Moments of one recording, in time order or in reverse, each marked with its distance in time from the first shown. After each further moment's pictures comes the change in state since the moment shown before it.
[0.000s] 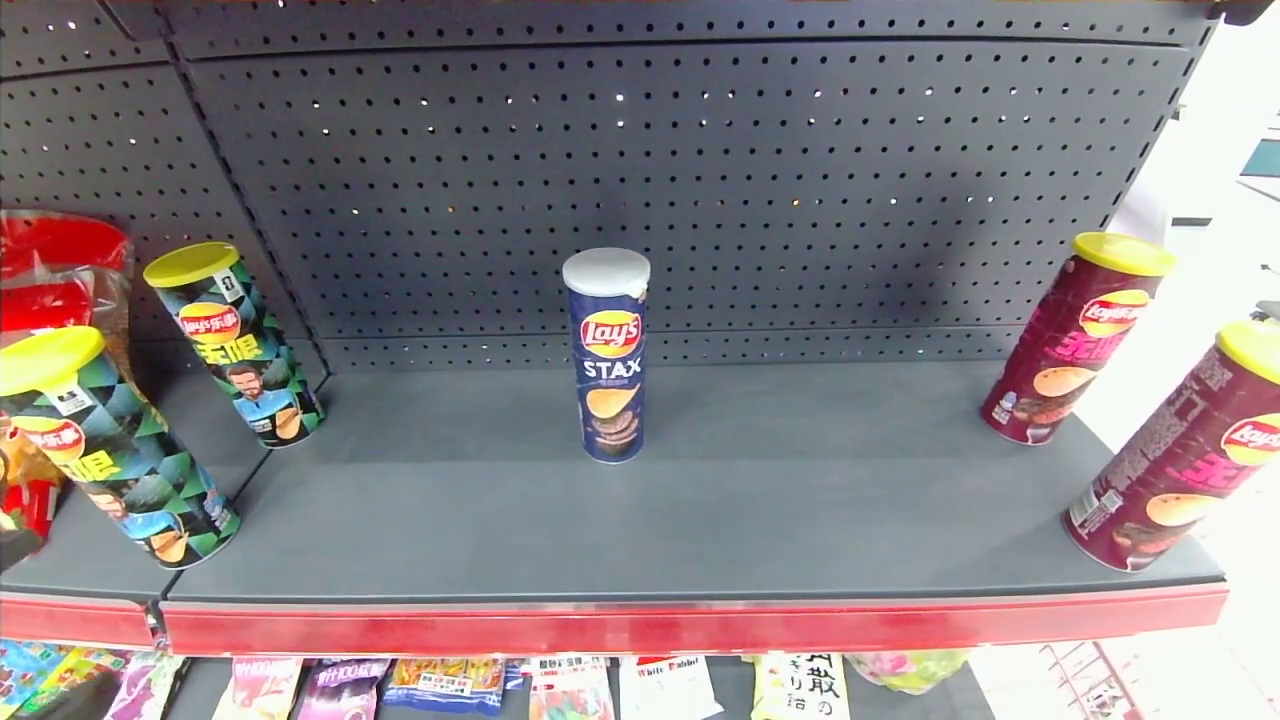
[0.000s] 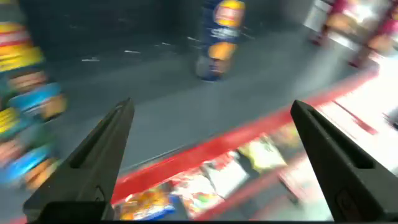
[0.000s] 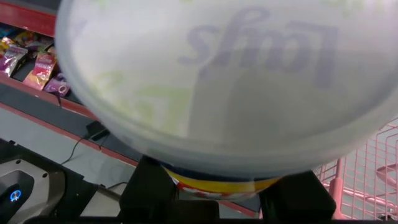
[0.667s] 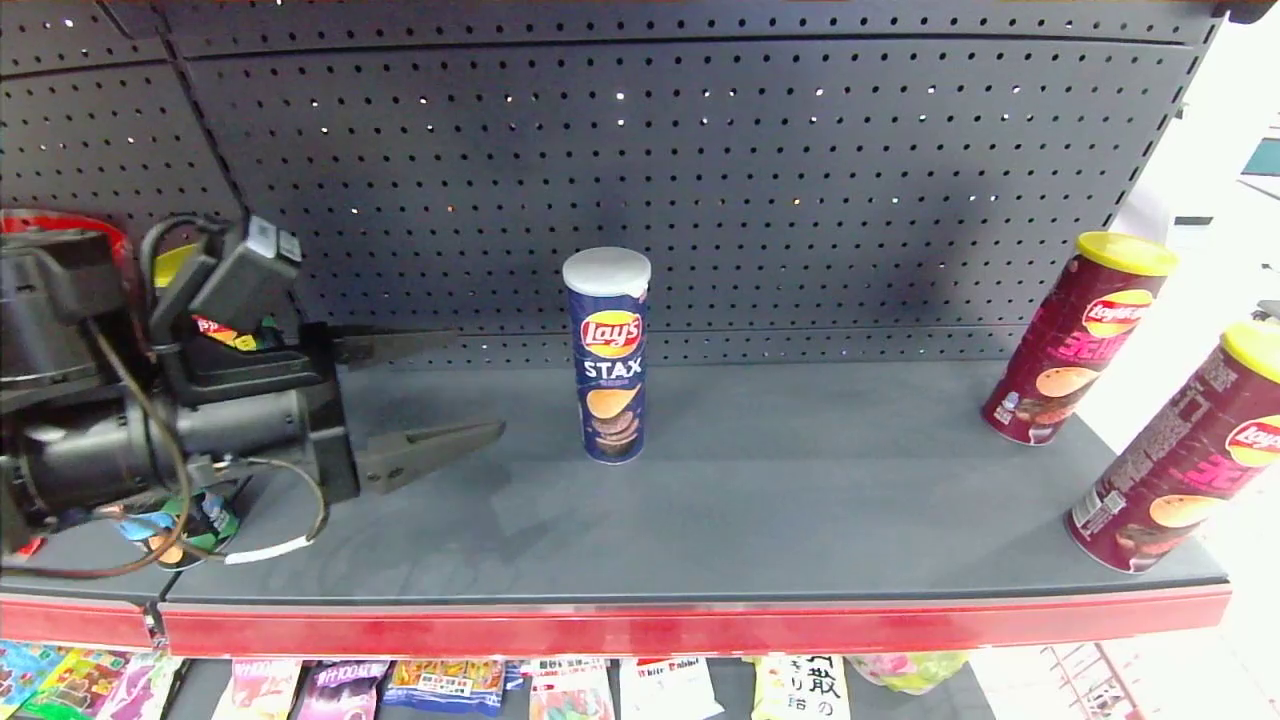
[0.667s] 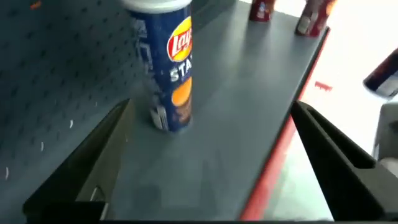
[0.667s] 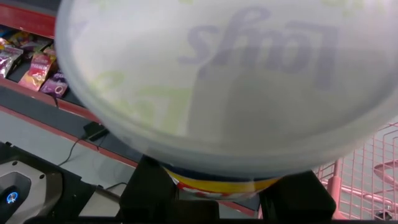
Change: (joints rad) left arm -0.127 0.917 -0.249 -0.540 -0.315 0.233; right arm -0.002 -0.002 0.002 0.001 -0.011 0.001
